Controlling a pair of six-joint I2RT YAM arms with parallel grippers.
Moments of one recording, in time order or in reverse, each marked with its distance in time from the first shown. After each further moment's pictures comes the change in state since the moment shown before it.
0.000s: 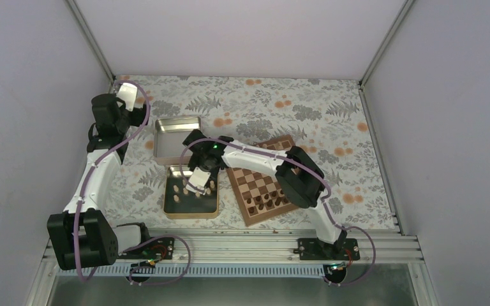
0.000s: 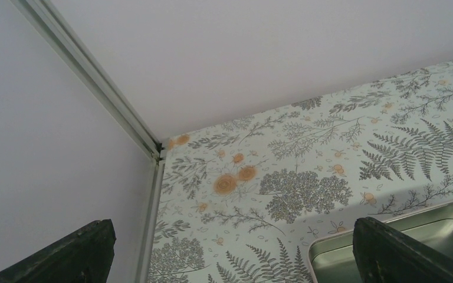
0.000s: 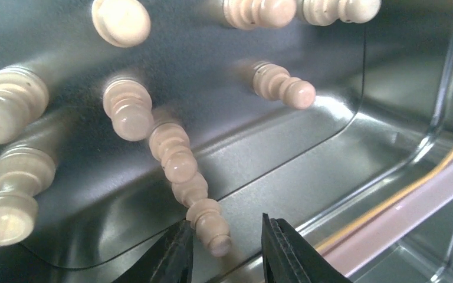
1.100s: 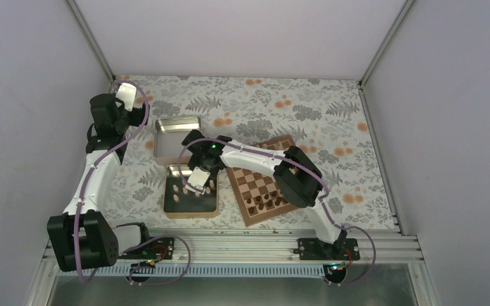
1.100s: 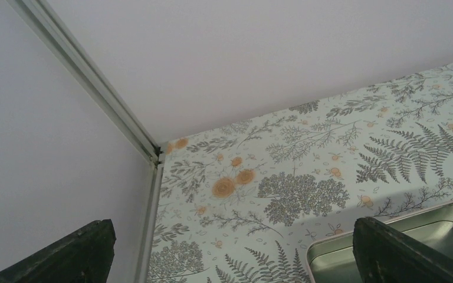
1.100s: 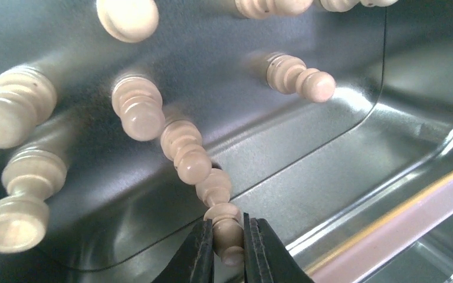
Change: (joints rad) left arm 0.010 -0.009 0.000 0.000 0.023 0.000; right arm 0.000 0.026 0.023 -0.021 0.036 0.026
